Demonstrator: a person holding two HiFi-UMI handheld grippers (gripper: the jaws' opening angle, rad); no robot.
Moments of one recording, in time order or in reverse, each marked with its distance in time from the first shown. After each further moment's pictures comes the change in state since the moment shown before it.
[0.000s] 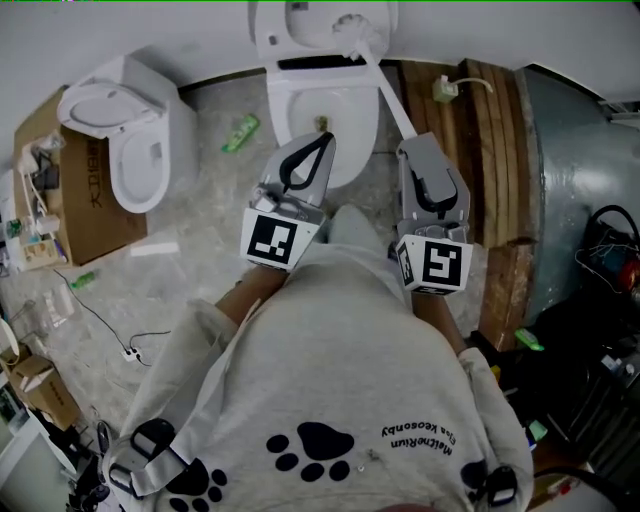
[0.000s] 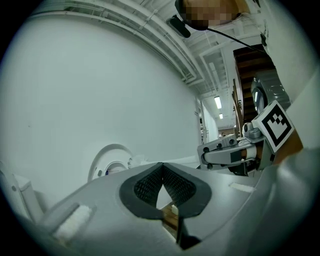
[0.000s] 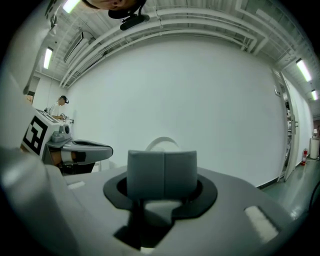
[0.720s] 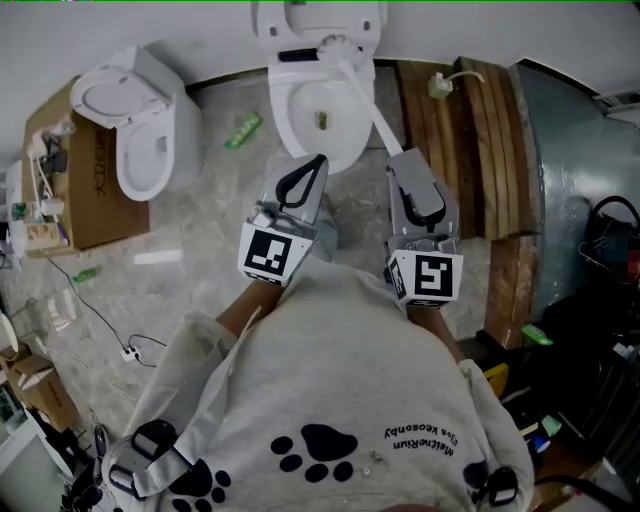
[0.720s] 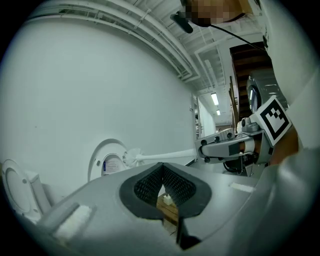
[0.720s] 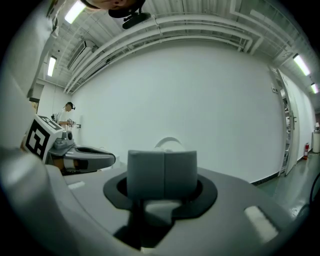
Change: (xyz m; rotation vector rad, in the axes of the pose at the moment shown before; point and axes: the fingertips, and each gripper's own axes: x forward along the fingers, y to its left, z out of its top) left arm -0.085 -0.075 -0.016 0.008 0.049 -0.011; right arm -0.106 0.034 -0.010 0.020 -0.022 0.041
